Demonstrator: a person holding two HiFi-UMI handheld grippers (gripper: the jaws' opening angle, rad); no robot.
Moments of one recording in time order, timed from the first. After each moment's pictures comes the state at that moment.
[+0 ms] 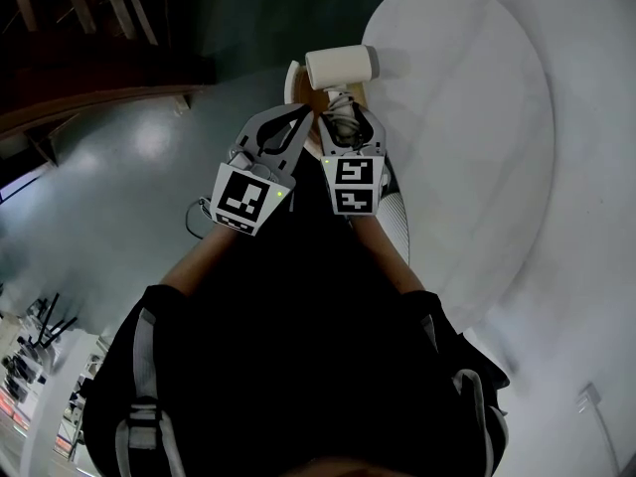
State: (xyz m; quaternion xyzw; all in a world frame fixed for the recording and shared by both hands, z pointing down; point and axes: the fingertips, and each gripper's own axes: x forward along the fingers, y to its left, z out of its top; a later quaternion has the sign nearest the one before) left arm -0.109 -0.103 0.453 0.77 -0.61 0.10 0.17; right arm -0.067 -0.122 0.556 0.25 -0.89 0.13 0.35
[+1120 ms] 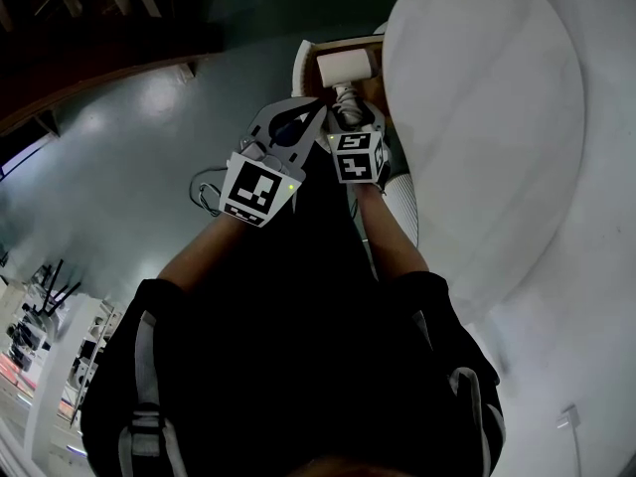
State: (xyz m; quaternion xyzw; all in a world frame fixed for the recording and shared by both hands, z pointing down) left arm -0.104 -0.111 0.525 0.77 -0.58 0.14 0.21; right arm -0.048 -0.105 0.713 0.19 -0.84 0.18 0.48
